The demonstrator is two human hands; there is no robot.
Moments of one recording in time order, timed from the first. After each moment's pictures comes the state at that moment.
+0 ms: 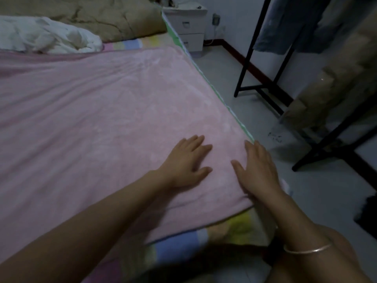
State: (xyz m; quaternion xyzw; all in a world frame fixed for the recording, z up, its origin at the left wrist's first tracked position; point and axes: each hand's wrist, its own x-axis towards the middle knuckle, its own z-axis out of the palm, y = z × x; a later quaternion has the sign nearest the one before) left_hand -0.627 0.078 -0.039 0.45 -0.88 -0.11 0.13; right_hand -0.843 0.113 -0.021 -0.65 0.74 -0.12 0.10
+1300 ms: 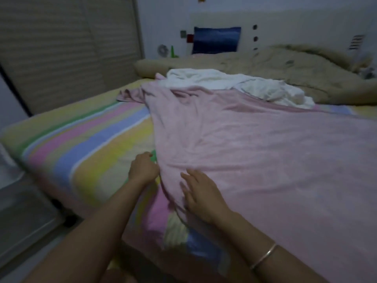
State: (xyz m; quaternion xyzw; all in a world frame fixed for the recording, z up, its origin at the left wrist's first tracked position) left_hand 0.005 0.384 0.003 0.92 -0.28 -0.08 0.26; right_hand -0.188 0.313 -0.022 -0.95 0.17 -0.24 0.11
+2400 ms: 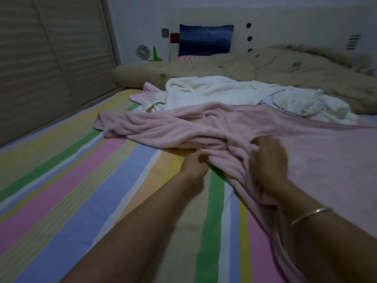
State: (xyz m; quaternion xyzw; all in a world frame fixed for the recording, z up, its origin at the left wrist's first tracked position) left_hand 0.224 0.145 -0.012 0.70 -0.44 -0.28 0.49; right_hand 0.047 0.056 0.013 -0.80 0.50 -0.33 -0.03
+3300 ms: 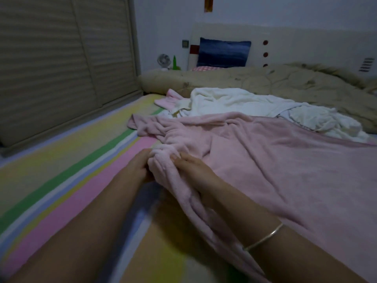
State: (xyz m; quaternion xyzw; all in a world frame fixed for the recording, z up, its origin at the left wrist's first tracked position) left_hand 0.337 0.307 0.061 0.62 -0.08 -0.44 0.65; right_hand 0.191 0.275 0.090 -0.75 0.21 -0.17 0.61
